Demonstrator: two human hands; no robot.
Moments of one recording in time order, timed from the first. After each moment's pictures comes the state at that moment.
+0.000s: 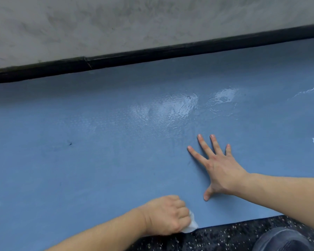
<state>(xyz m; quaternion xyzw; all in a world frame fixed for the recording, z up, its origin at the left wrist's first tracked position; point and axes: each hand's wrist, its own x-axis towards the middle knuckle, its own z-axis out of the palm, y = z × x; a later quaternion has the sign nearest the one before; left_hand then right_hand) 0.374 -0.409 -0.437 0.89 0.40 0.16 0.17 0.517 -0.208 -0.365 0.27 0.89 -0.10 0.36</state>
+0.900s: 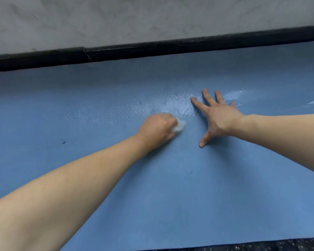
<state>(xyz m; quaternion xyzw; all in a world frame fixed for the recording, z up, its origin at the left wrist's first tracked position) 0.247 -0.228 -0.423 0.72 0.67 0.19 0.08 0.415 -0.078 -0.354 0.33 0.88 -0.12 0.33</state>
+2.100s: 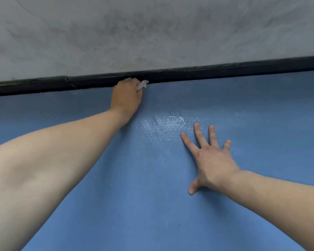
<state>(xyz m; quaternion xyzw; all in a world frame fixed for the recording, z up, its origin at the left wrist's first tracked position) 0.111 -0.076 -0.416 0.47 0.86 0.20 -0.01 0.420 -0.060 -0.381 0.30 0.88 -0.11 0.34</state>
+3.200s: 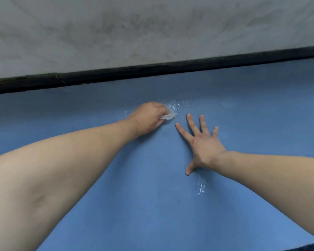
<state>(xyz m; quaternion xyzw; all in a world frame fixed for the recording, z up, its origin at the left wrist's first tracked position) 0.180 -0.105 -0.410 0.73 0.65 0.13 0.18 0.407 -0.062 -0.362 0.33 0.86 -0.14 0.37</state>
